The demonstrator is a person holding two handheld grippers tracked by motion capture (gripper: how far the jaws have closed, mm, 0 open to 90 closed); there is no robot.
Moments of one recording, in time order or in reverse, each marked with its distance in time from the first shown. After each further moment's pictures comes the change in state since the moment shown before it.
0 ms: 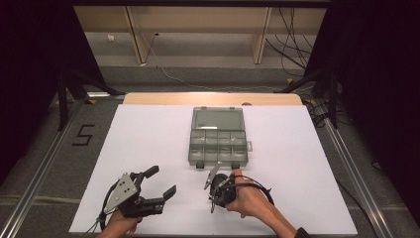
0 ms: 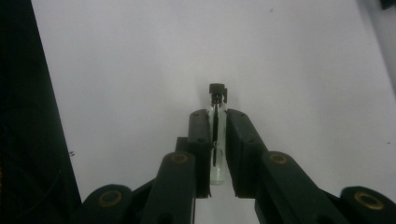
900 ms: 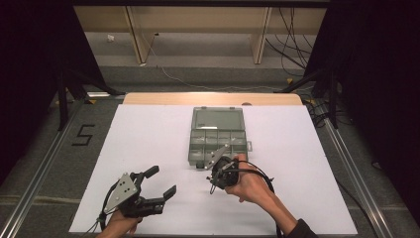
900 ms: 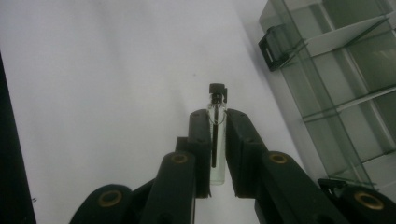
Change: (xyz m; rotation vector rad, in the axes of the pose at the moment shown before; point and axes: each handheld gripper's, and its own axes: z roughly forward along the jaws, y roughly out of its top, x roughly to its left) left arm 0.000 0.000 0.000 0.000 0.000 -0.003; right arm -0.027 0.012 -0.026 -0.154 -0.085 0.049
